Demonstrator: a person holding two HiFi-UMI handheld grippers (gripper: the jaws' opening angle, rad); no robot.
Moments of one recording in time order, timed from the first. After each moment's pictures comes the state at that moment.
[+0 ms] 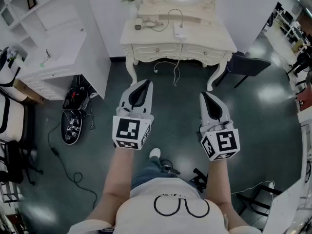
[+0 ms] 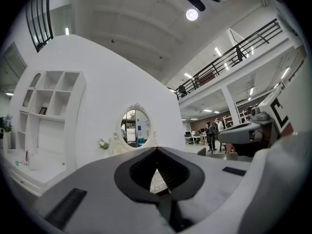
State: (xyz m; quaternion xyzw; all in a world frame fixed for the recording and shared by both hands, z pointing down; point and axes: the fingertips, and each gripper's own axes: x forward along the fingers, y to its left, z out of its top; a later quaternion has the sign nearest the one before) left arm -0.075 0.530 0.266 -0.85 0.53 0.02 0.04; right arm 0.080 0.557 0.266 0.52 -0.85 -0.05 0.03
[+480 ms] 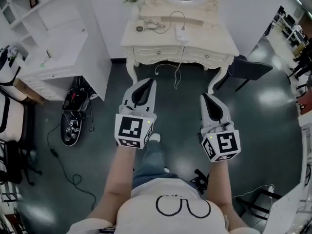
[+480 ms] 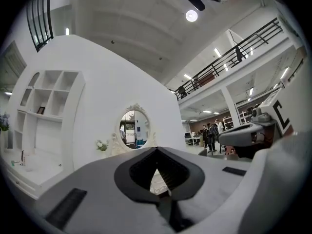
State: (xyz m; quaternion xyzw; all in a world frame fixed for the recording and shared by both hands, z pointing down) left arm -0.067 0.509 0.271 -0.86 0.52 0.03 0.05; right arm 0.079 0.544 0.276 0.52 -0.85 -0.06 0.03
